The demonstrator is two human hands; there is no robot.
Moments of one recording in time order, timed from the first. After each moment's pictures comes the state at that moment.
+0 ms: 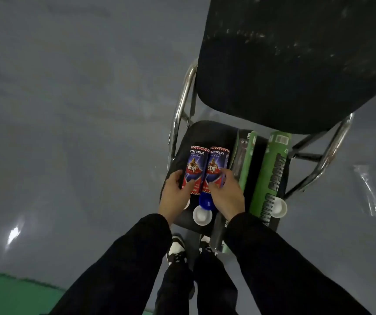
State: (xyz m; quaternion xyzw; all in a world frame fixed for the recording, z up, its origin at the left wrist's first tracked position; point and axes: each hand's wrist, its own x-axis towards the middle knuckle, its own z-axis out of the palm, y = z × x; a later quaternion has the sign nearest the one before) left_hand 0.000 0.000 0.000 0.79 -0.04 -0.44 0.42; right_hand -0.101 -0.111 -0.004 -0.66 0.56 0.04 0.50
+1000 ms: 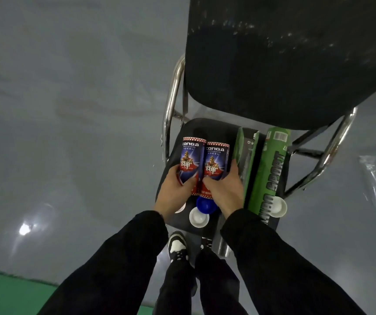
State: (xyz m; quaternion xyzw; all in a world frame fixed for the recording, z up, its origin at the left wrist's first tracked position) left_hand 0.012 -0.031 0.009 0.79 -0.06 -0.48 0.38; right_hand -0.092 -0.135 0.008 -0.57 0.59 0.00 0.57
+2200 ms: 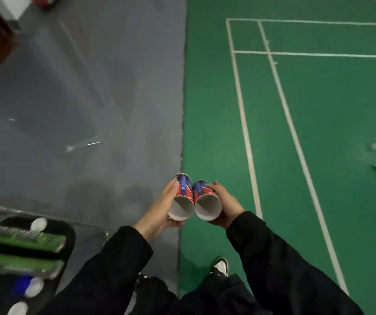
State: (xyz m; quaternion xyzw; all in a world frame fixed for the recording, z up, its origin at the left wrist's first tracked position) left_hand -0.534 0.279 0.341 0.36 -0.54 -0.75 -0.09; right_hand -0.671 0.410 0.303 0.18 0.58 -0.59 0.53
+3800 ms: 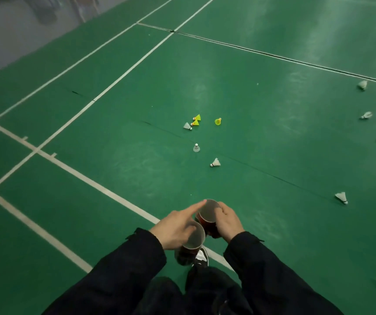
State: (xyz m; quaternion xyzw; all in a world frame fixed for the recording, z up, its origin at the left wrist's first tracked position) left_hand -1.493 0.790 0.338 -0.33 -0.84 -0.21 -0.38; right_hand -1.418 0.955 0.285 0.36 0.73 -0.56 0.10
